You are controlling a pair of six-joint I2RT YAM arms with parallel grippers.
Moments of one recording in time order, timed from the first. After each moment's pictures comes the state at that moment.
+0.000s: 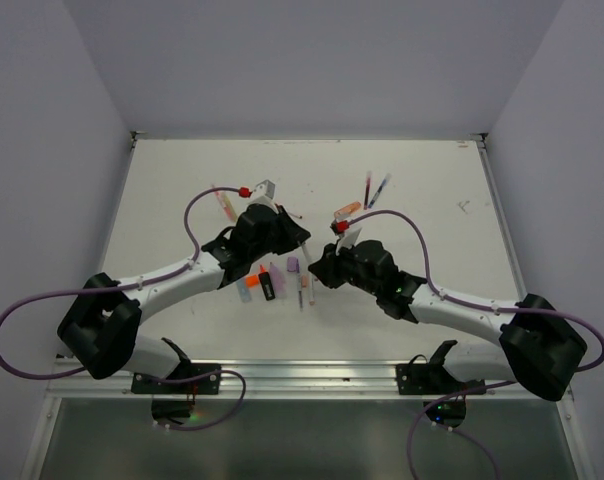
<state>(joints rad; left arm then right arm) -0.71 1.41 0.82 0.12 -0.06 -0.93 0.84 1.25 0.55 0.33 -0.02 0.40</state>
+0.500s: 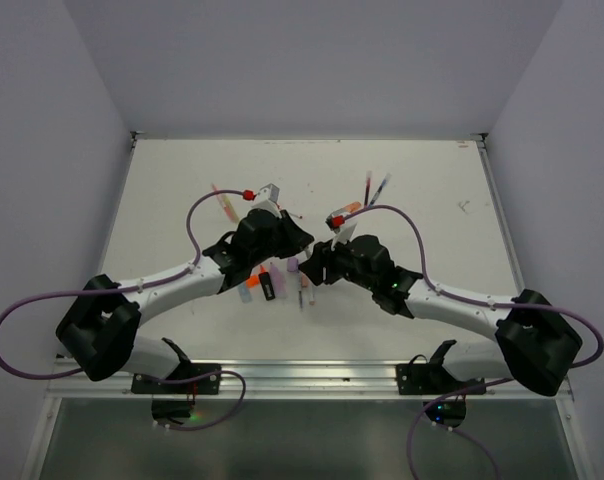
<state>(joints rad) -0.73 1.40 0.79 0.16 -0.05 -0.91 0.84 1.27 0.57 0.33 -0.04 0.41</state>
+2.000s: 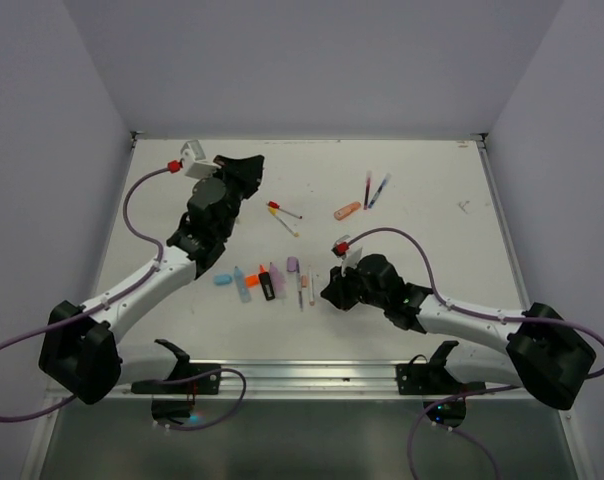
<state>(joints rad) -0.53 1.26 0.88 0.39 -0.40 -0.98 0.84 1.19 0.43 0.20 -0.10 0.33</state>
